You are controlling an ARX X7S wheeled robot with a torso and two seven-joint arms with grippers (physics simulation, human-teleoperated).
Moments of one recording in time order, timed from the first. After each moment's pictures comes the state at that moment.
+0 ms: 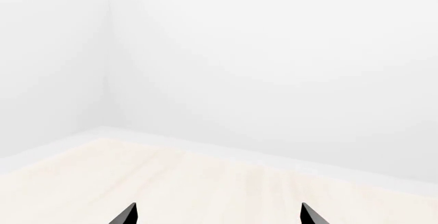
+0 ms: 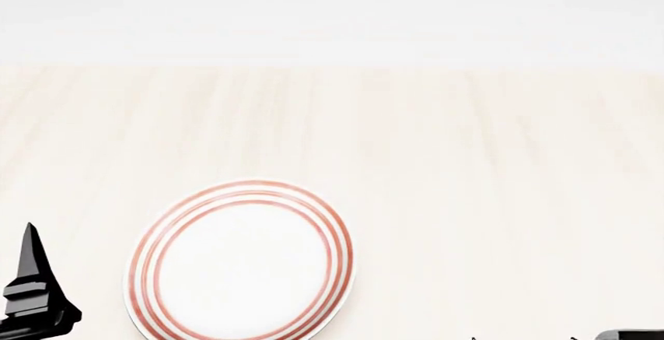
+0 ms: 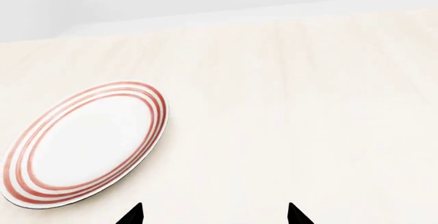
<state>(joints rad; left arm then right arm) -0.03 -0.19 -0.05 0.45 -0.28 -0.25 -0.26 -0.05 1.08 -0.10 -0.66 1.39 0.42 0.57</state>
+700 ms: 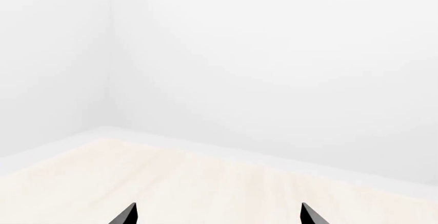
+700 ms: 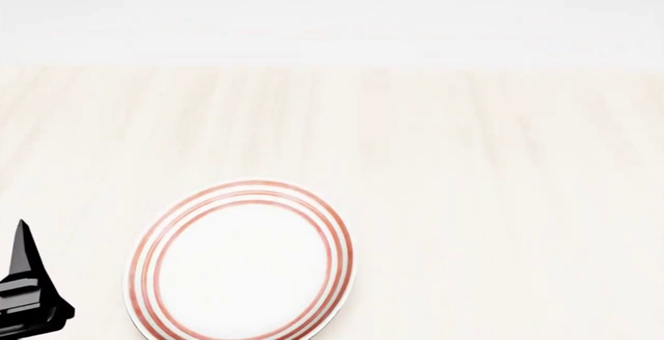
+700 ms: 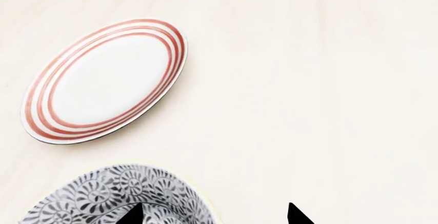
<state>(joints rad) -0.04 -0.21 -0.05 0.45 -0.31 -0.25 -0.28 0.00 1.07 -0.21 -0.59 1.47 0.50 0.50</state>
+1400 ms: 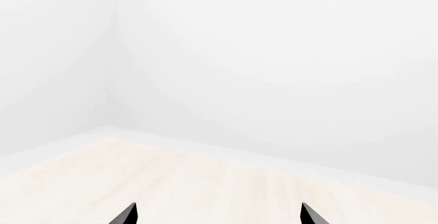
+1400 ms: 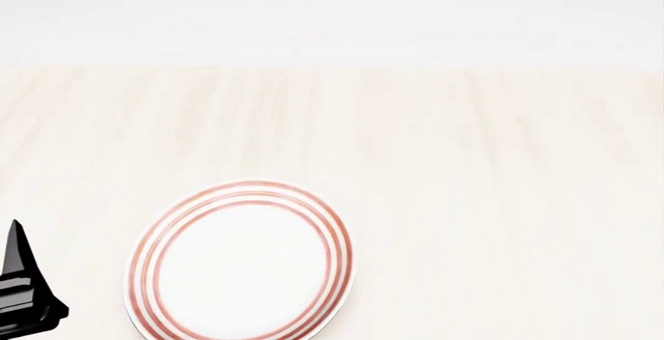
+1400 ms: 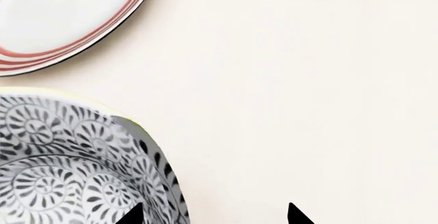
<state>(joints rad) -0.04 -0.23 -0.05 0.45 -0.33 -0.25 -0.30 0.21 0.96 -0.40 -0.30 1.33 0.72 0.31</state>
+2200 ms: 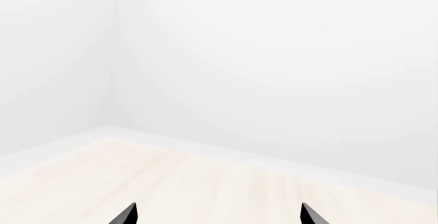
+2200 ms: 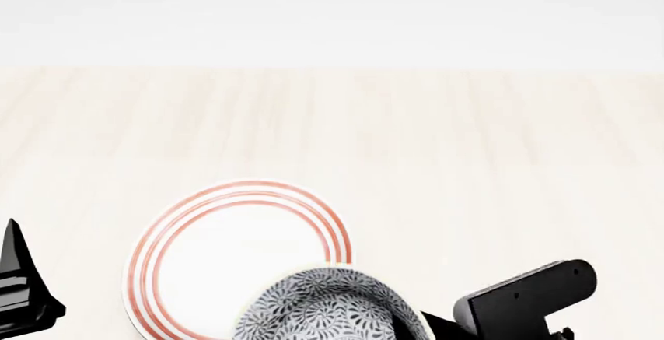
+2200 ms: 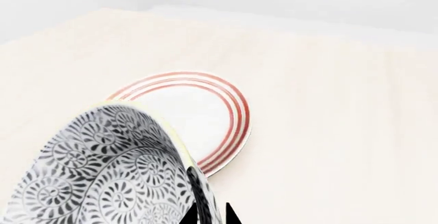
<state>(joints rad) -0.04 -0.25 -0.05 0.45 -0.36 -0.24 -0.31 0.36 0.88 -0.43 -0.52 1.14 0.61 0.29</state>
